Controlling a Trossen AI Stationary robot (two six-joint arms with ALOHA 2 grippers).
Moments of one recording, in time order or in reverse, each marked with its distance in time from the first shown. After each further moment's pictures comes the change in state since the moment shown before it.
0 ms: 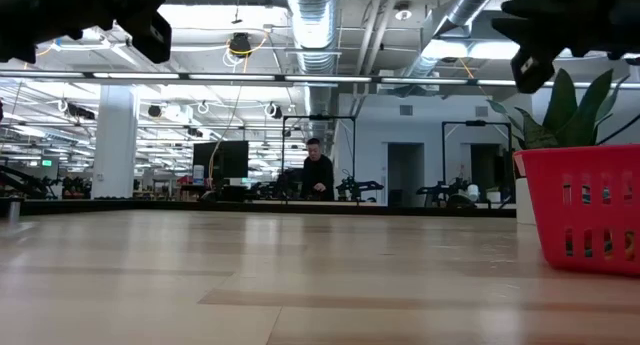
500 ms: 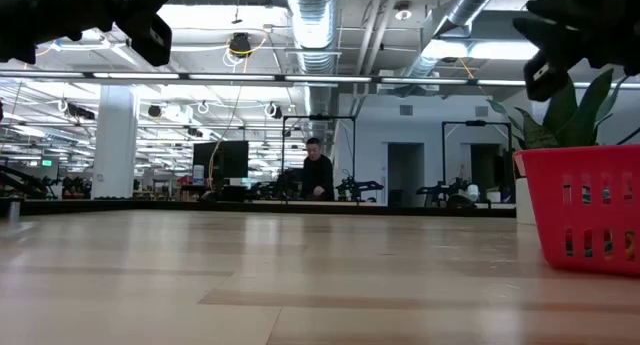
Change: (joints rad) left arm 0.000 0.000 0.000 -0.017 0.005 -0.031; right arm 0.066 -0.131 -0.149 0.113 0.018 -0.033
